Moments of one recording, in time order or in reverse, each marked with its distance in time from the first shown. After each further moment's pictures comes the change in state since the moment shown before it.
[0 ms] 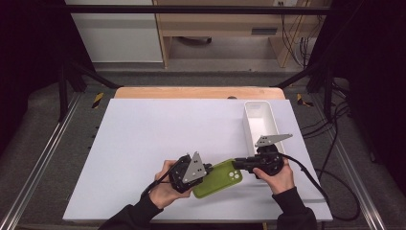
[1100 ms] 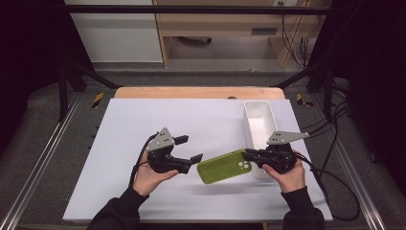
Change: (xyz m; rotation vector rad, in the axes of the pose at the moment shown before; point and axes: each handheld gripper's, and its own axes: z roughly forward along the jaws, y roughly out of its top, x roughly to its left) left arm 0.065 -0.026 -0.026 -0.267 -0.031 -0.400; right arm 0.006 0.009 -0.034 -0.101 -0.149 -0.108
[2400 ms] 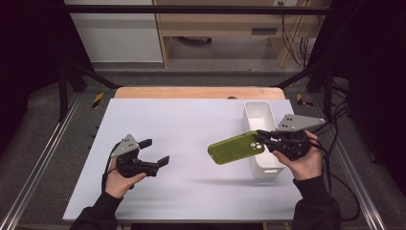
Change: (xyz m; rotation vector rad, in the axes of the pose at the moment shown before) left arm 0.049 -0.053 -0.059 -0.003 0.149 -0.085; right arm 0.004 0.050 -0.039 -0.010 -0.180 -0.204
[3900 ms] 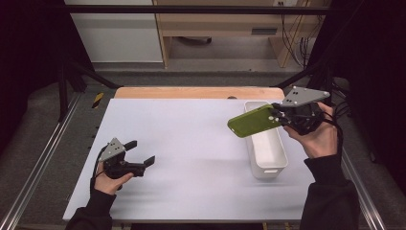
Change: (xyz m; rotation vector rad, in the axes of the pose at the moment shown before) left arm 0.033 -0.028 -0.019 -0.005 0.096 0.013; right arm -0.031 0.052 -0.018 0.113 -0.257 -0.186
